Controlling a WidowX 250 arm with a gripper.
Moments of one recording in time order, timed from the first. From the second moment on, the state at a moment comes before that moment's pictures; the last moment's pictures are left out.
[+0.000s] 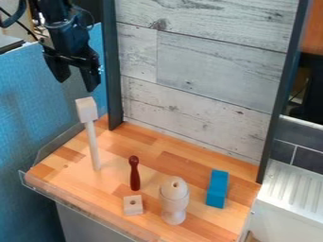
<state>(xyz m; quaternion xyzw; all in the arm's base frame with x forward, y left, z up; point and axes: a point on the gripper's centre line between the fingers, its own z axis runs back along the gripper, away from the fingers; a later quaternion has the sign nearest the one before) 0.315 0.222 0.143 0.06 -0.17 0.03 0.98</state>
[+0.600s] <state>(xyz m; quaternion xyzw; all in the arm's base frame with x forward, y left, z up) 0.281 0.245 0.125 0.03 -0.13 0.06 0.99</state>
